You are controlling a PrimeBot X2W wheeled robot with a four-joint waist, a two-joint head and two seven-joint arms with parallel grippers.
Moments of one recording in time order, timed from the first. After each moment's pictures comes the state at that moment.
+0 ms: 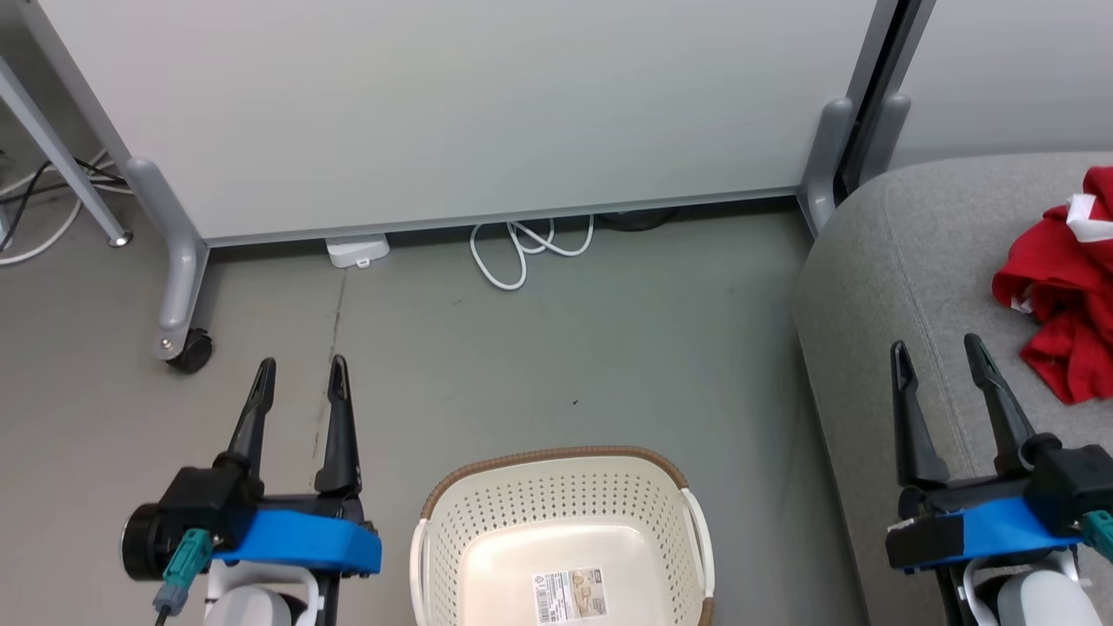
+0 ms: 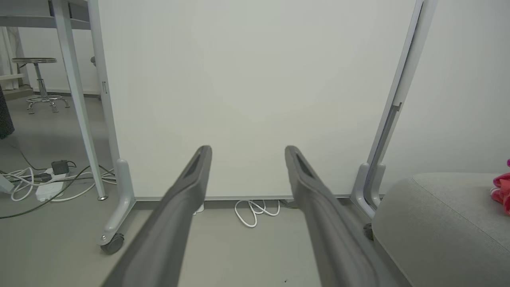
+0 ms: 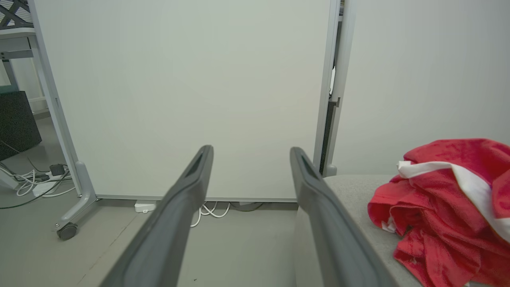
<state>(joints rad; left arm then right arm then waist) -0.13 0.09 -0.11 0.22 -0.23 -0.06 -0.26 -0.12 -0.07 -0.09 0.12 0.05 0.13 -0.26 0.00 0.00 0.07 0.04</state>
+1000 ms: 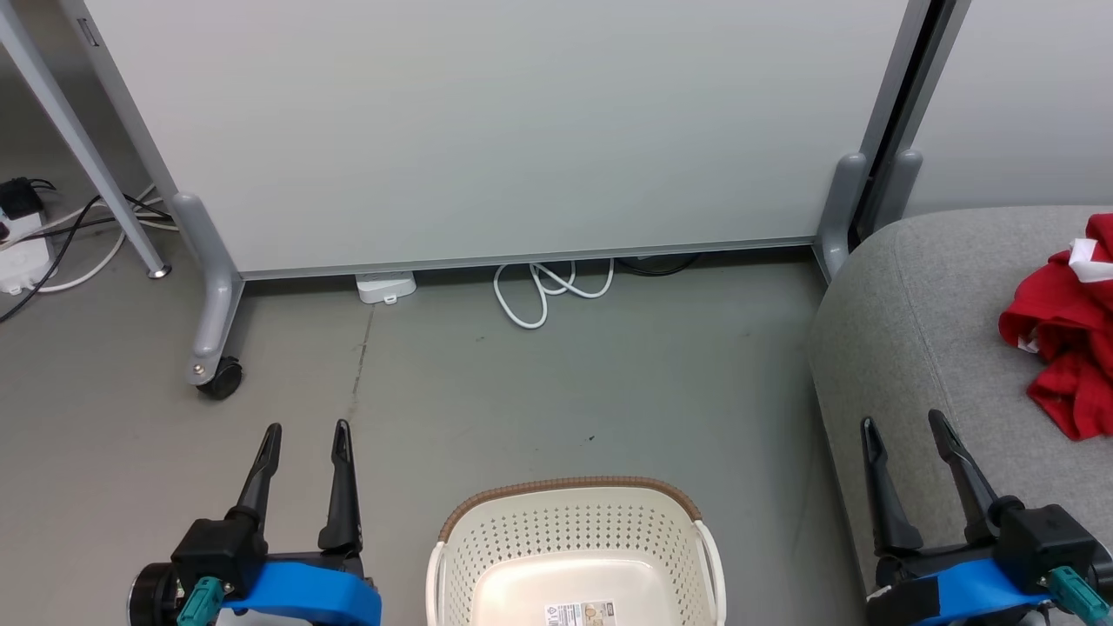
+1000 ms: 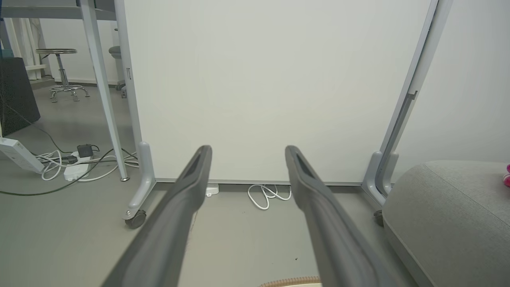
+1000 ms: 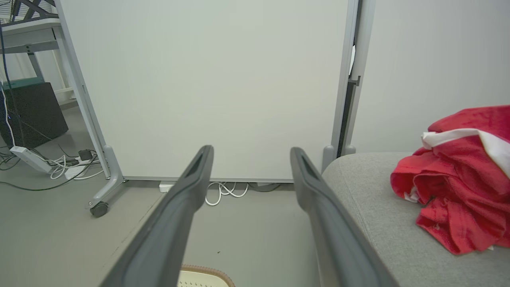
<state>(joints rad) -0.03 0.05 -0.04 0.26 -0.16 -0.11 -0.26 0.00 -0.05 -0.05 0.15 0.08 0.13 -0.26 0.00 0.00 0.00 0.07</state>
